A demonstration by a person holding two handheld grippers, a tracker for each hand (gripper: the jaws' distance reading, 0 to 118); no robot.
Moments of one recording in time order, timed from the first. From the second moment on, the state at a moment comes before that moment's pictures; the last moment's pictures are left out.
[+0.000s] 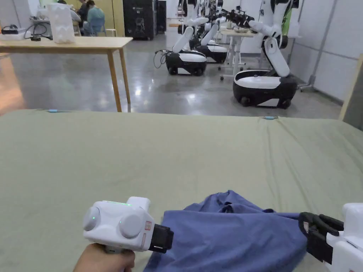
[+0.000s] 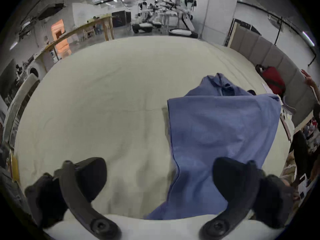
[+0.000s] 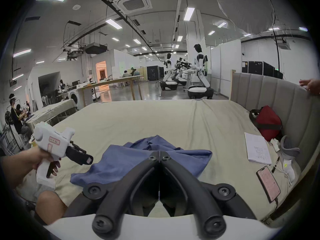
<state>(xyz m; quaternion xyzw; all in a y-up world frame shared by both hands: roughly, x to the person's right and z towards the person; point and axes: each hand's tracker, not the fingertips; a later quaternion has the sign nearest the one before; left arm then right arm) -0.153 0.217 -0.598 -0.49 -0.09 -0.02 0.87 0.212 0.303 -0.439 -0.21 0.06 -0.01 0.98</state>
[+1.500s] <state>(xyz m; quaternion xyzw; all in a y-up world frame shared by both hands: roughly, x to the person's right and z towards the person) -0.181 0.263 -0.546 -0.42 -0.14 -0.01 0.90 0.324 0.289 -0.576 -0.36 0.15 -0.16 0.91</state>
